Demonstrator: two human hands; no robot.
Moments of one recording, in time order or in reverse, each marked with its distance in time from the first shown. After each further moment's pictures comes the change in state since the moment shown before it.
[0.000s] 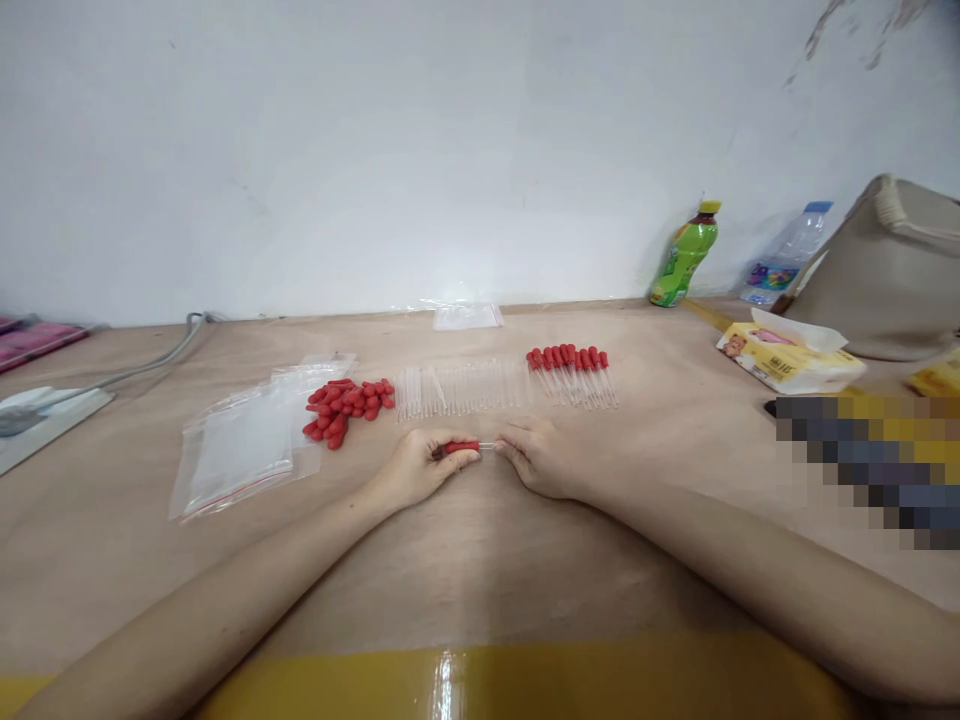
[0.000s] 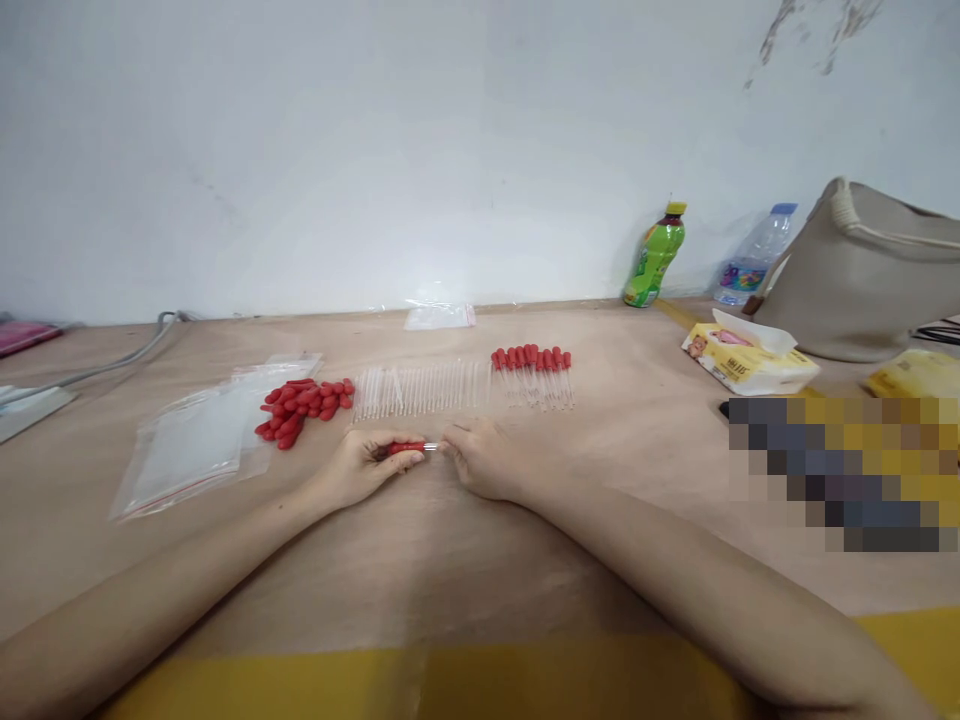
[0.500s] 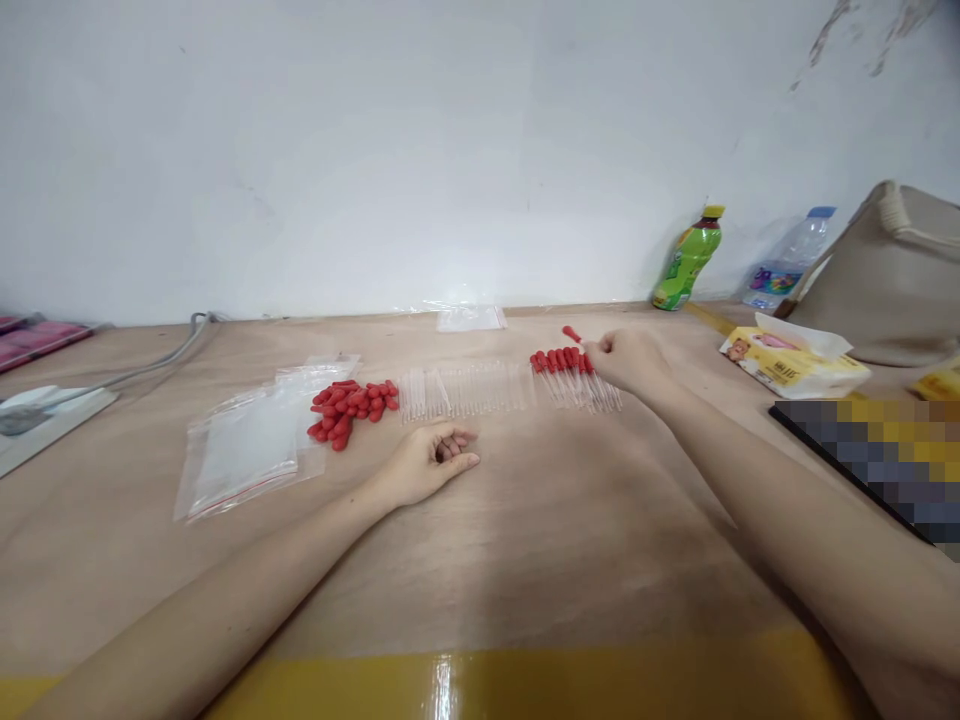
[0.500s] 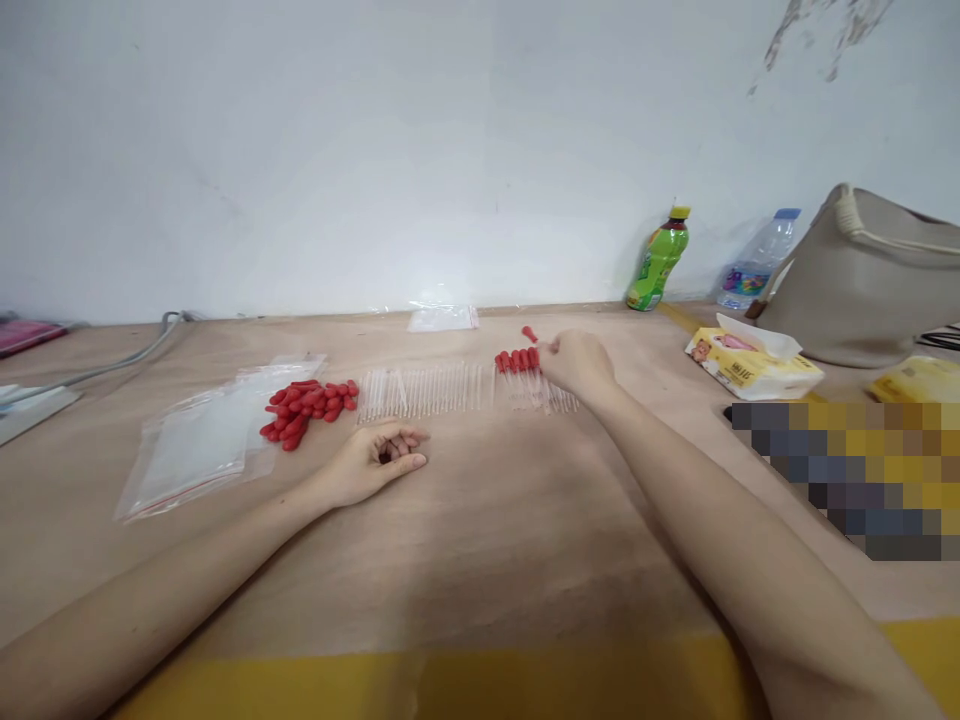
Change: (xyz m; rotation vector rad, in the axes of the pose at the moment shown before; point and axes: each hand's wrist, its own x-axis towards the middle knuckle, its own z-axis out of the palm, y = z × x) left_hand 0.003 -0.005 -0.005 -0.003 -0.031 -0.073; right_hand 0.017 0.088 -0.073 -0.209 0.082 0.873
